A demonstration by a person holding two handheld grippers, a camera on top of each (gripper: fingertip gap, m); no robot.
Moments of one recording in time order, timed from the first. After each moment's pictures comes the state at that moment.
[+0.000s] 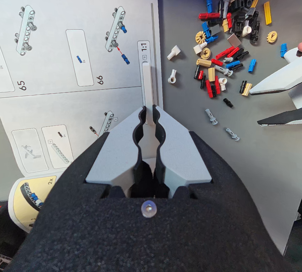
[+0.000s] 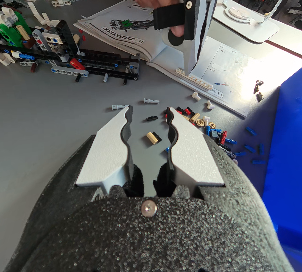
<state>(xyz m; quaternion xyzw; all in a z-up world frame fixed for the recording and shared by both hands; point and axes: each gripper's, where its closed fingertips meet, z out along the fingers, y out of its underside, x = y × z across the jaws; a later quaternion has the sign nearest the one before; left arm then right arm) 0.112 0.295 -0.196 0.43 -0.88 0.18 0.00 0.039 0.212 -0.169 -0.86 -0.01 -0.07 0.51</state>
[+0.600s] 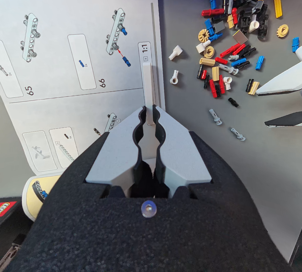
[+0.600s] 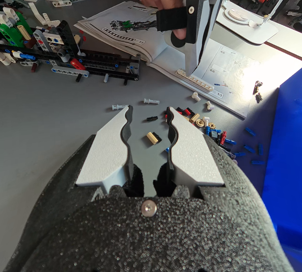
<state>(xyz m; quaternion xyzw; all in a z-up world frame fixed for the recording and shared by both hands) 0.115 0.296 -0.197 0.42 -0.89 0.16 -0.01 0.038 0.212 -0.168 -0.86 -0.01 -0.07 0.51</state>
